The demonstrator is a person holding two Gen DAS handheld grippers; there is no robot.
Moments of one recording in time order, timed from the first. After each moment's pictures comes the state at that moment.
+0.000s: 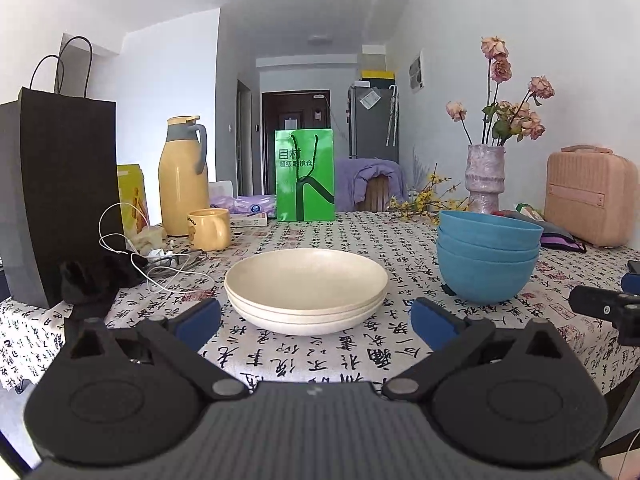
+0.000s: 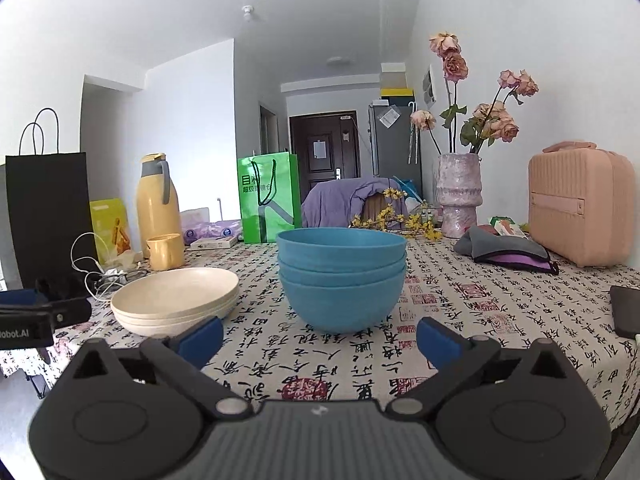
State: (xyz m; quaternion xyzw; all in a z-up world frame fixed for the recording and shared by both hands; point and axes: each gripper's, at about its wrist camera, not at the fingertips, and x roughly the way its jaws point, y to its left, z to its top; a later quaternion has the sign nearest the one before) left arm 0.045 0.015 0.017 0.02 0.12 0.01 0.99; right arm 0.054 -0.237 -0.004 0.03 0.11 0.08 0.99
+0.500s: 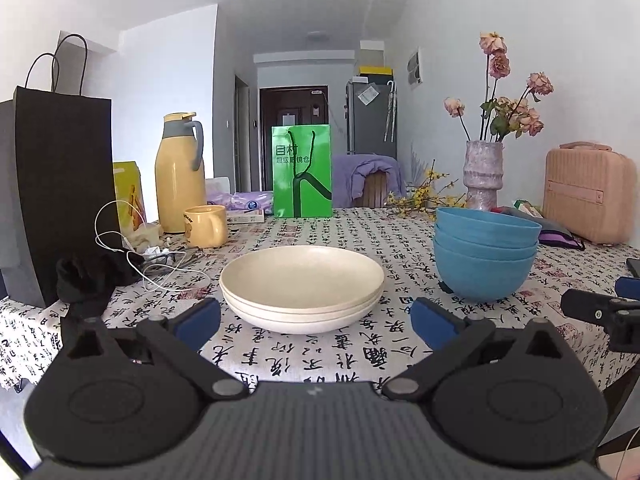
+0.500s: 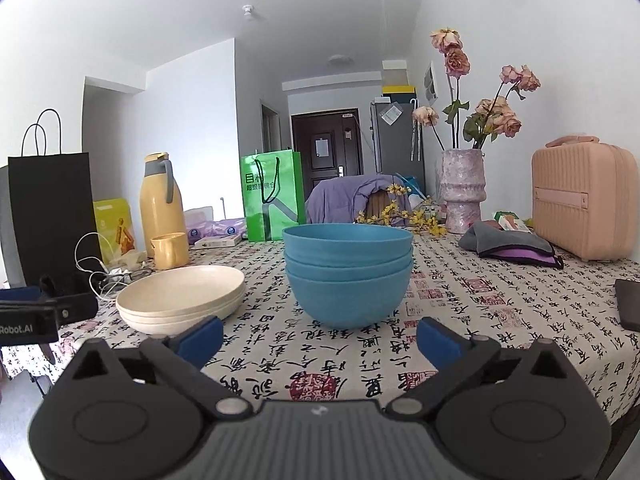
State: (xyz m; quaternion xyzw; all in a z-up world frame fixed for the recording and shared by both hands) left arm 0.052 0.012 0.016 0.02 0.13 0.01 0.99; right arm 0.057 -0.235 -0.007 0.04 0.12 0.08 0.99
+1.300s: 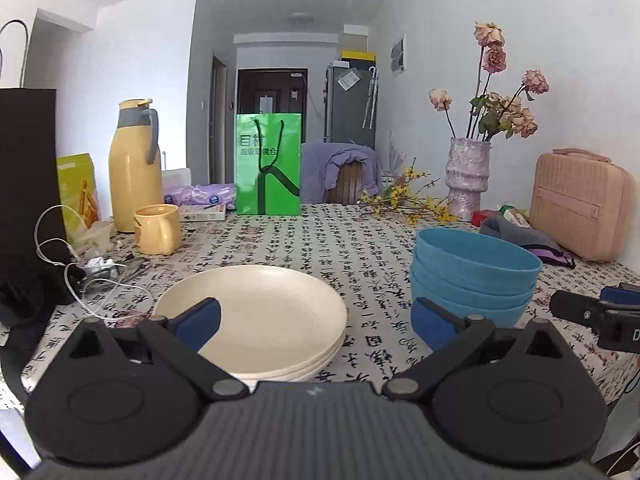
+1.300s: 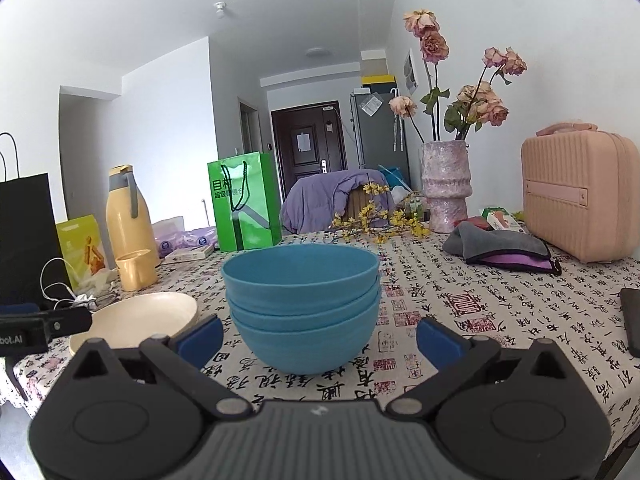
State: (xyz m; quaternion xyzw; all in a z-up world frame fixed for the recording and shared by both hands) left arm 0.140 -0.018 0.044 -0.01 0.17 -0.04 0.99; right arm 0.132 -0.270 0.014 0.06 0.13 0.06 0.99
